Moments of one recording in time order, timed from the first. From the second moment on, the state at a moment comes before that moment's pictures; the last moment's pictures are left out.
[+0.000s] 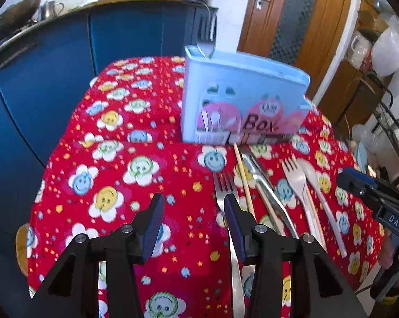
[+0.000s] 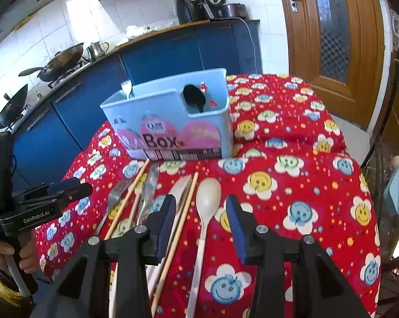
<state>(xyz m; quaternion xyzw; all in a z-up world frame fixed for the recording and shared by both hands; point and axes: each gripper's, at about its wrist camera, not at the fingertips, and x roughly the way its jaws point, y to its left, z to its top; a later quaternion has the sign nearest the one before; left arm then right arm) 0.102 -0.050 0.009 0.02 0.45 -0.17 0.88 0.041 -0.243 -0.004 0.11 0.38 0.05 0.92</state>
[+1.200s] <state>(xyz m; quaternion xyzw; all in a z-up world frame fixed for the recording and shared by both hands) 0.129 -0.096 -0.015 0.12 0.57 -0.21 0.79 0.028 -0.258 -0.029 0.13 0.41 0.05 0.90</state>
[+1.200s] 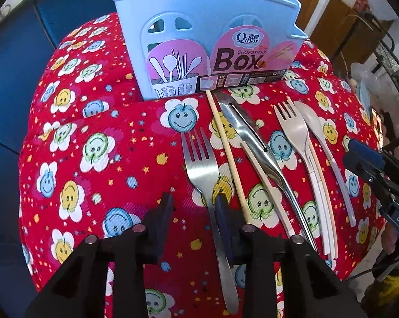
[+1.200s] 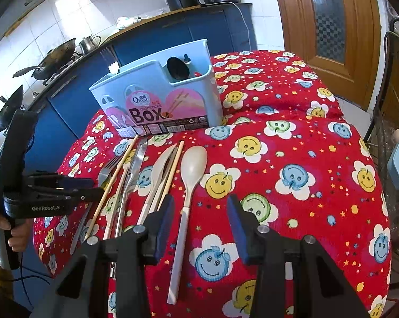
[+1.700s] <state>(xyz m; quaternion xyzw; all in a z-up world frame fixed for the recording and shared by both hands) 0.126 -0.057 -0.018 0.01 0.53 -0.23 0.82 0.036 -0.249 -0.027 0.11 0.45 0.06 0.88</state>
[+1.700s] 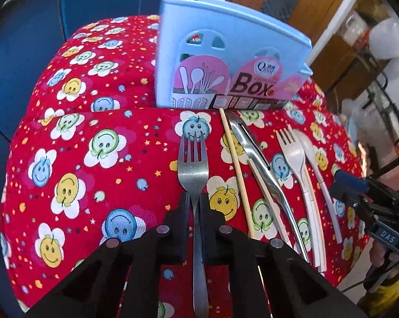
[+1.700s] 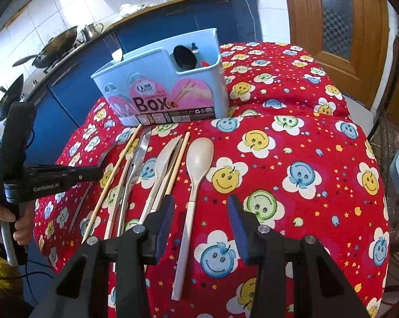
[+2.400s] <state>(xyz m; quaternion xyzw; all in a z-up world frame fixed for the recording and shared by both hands) 0.108 -0.031 -0.007 -0.05 0.44 -0.25 0.86 0.086 -0.218 -0.034 0.01 0.60 0.06 0.80</state>
